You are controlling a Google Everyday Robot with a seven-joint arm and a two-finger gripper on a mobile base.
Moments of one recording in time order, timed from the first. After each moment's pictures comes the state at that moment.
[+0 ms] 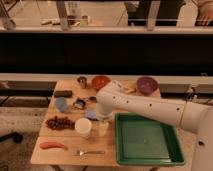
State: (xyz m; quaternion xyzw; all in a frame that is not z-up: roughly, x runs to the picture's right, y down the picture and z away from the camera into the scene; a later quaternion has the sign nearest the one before) arm -0.038 0.179 0.779 -0.32 -0.16 -0.09 0.93
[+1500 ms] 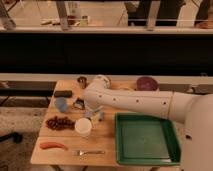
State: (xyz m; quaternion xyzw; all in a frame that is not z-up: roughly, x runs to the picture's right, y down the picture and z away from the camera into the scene) arm -0.082 0.120 0.788 -0.23 -0.15 -0.17 0.95
